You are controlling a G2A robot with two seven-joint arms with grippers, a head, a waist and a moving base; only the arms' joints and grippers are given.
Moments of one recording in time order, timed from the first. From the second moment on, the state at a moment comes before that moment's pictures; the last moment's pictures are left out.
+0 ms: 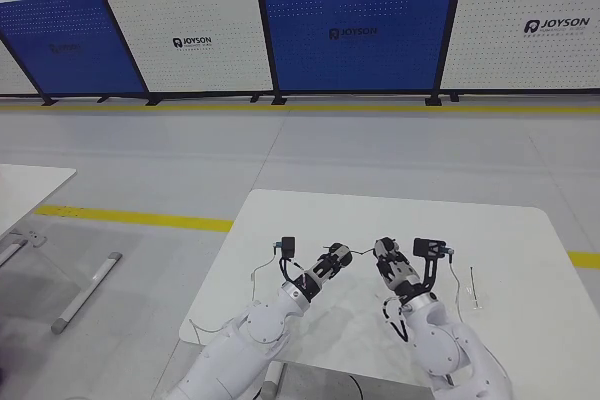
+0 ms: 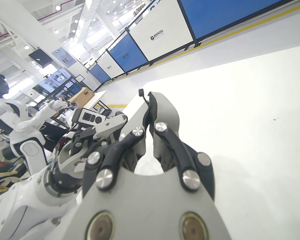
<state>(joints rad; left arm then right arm) 1.34 -1.25 -1.04 -1.39 -0.11 -0.34 -0.09 -1.35 -1.39 1.08 -1.52 -0.73 -0.08 0.06</state>
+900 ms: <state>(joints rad) 1.34 -1.25 -1.04 -1.39 -0.11 -0.34 -0.09 -1.36 -1.40 1.09 -1.52 -0.74 -0.09 0.05</state>
